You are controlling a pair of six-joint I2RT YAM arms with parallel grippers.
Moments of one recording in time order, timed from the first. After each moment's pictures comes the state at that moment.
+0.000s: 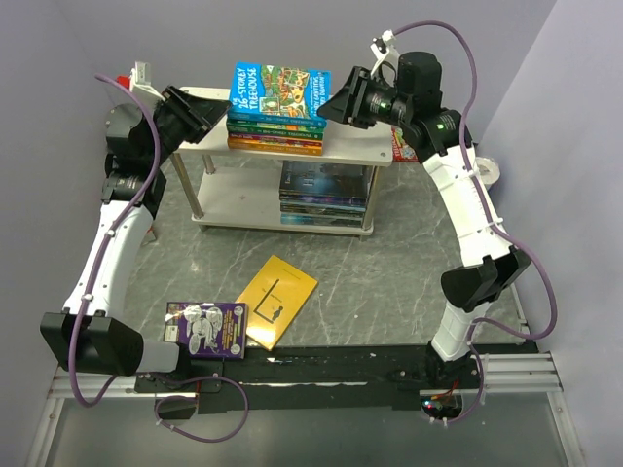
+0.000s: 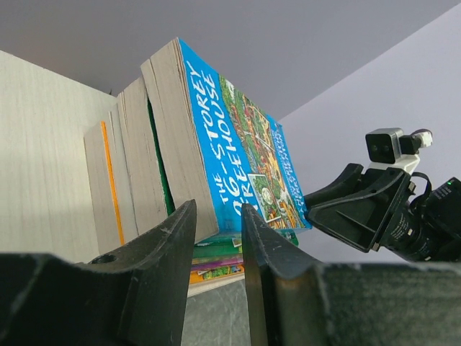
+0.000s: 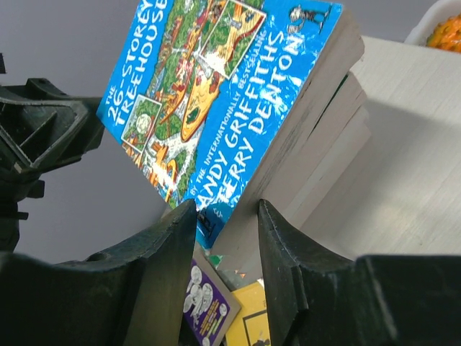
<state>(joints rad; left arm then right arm) -0.09 1.35 1.44 0.05 0.45 -0.93 0.38 1.80 2.22 -0.66 -0.49 0.55</state>
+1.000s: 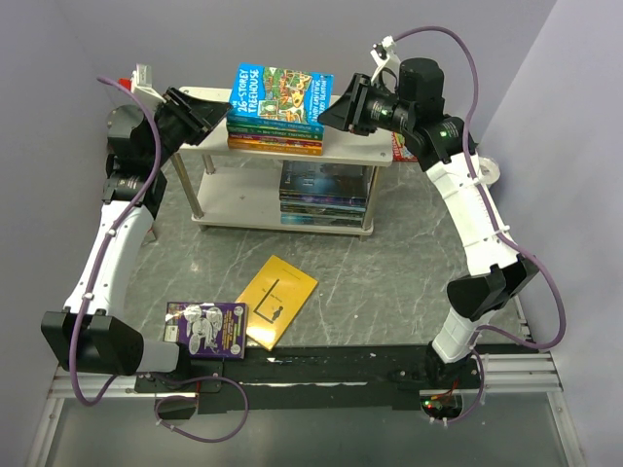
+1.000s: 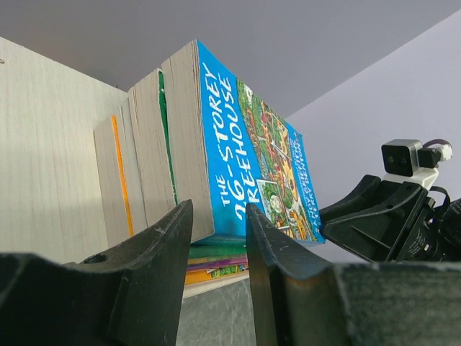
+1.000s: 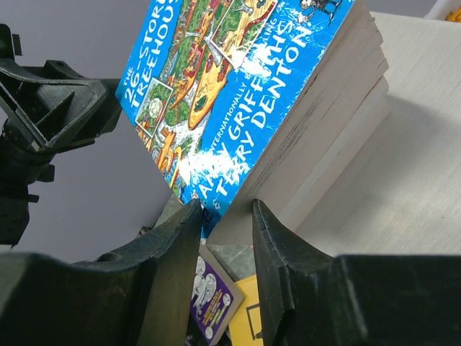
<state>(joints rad) -0.08 1.35 1.43 0.04 0.45 -0.93 0.39 1.72 2.13 -0.64 -0.48 0.55</state>
